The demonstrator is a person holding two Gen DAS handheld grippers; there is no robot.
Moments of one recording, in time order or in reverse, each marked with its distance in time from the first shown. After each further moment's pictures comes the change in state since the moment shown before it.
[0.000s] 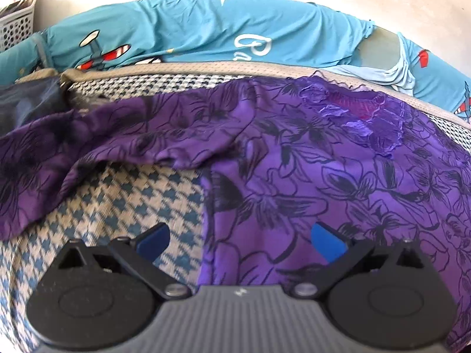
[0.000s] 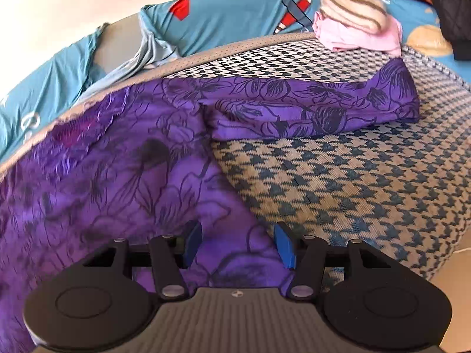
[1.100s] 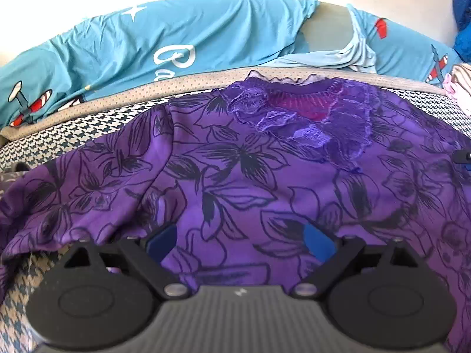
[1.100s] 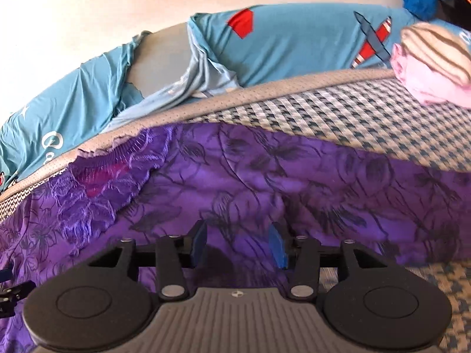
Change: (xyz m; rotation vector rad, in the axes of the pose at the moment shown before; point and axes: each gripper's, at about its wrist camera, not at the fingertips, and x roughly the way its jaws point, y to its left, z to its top) left arm 0.055 -0.067 0.034 0.218 -0.029 -0.101; right arm 0.077 0.050 0.097 -0.070 -0.037 0.164
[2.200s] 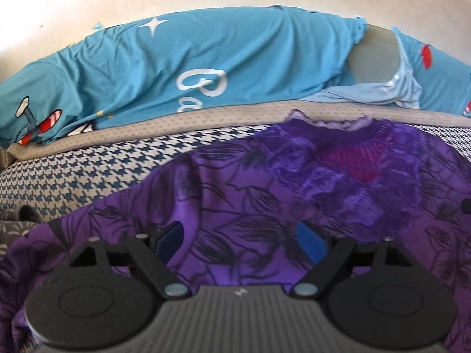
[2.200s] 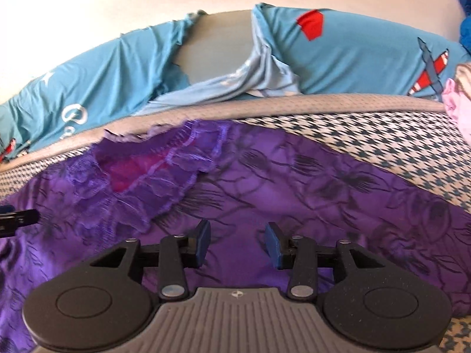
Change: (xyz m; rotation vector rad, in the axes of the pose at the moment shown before) left arm 0.047 0.021 0.058 -0.069 -0.019 0.068; right arm 0.036 0.044 0.025 -0.169 0.007 0.033
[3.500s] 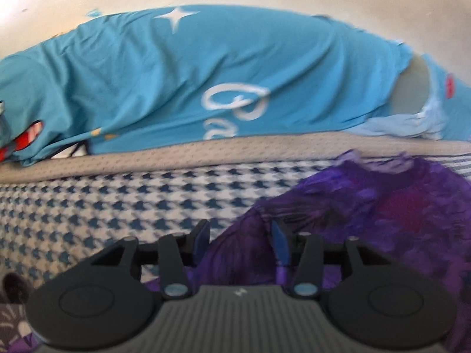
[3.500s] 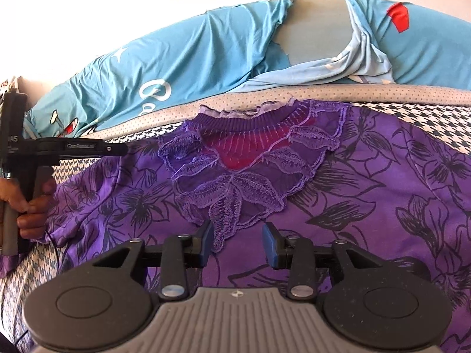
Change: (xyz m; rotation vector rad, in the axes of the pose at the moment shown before) left arm 0.068 0.086 0.049 -0.025 0.000 -0.061; right arm 0.003 0.096 -0.009 -0.048 0.053 0.231
